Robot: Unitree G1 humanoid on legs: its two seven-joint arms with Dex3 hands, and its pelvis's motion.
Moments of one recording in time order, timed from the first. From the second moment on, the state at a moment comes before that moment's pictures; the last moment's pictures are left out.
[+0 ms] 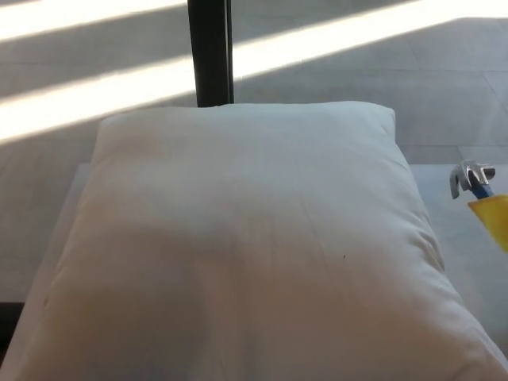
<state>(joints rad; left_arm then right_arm) 0.05 0.60 0.50 1.29 -0.26 -0.15 -0.19 -0.63 -0.52 -0.33 0.89 -0.08 0.37 0.37</state>
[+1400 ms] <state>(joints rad) 0.01 0.61 0.57 1.25 -0.30 -0.15 -0.25 -1.08 -0.53 -0.28 0.64 0.17 1.07 0.74</state>
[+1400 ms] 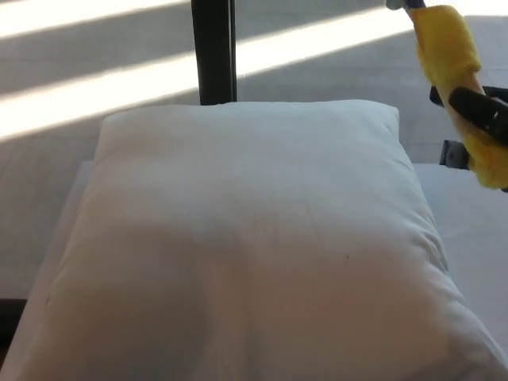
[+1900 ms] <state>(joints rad) 0.02 0.60 0.56 1.19 -0.32 -0.15 -0.35 -1.15 -0.62 -0.24 0.49 0.30 1.19 0.83</state>
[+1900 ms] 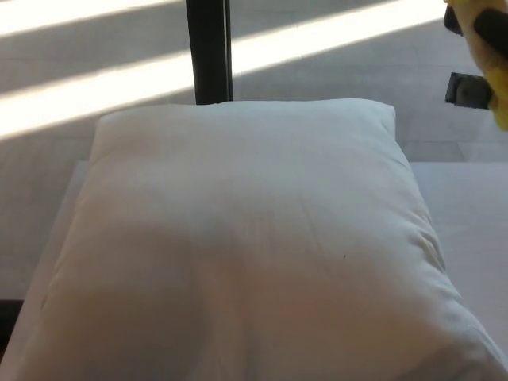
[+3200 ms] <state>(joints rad) 0.03 0.60 0.55 1.21 -0.32 -0.14 -0.37 -0.67 -0.60 0.20 0.53 0.28 1.05 0.86</state>
